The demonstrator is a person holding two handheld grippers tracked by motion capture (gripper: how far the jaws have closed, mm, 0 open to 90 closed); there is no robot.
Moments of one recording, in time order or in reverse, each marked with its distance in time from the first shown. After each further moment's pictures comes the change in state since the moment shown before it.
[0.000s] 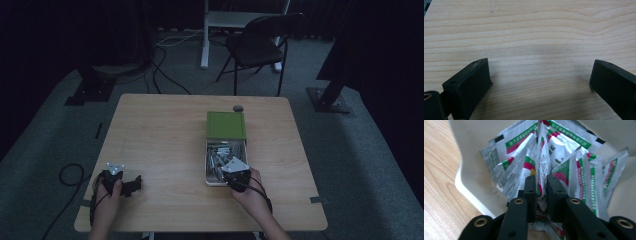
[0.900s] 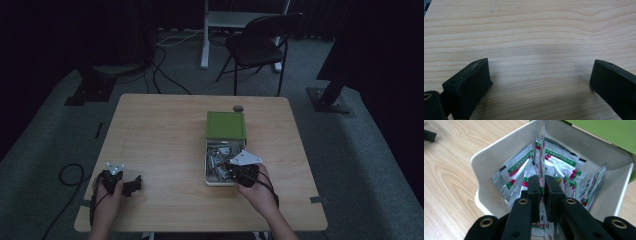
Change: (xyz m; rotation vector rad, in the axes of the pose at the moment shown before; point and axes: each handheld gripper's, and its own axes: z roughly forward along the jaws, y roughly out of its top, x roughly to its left) left arm 0.000 0.000 0.000 0.001 0.000 0.000; right arm -0.020 0.015 -0.028 -0.084 0.087 0.106
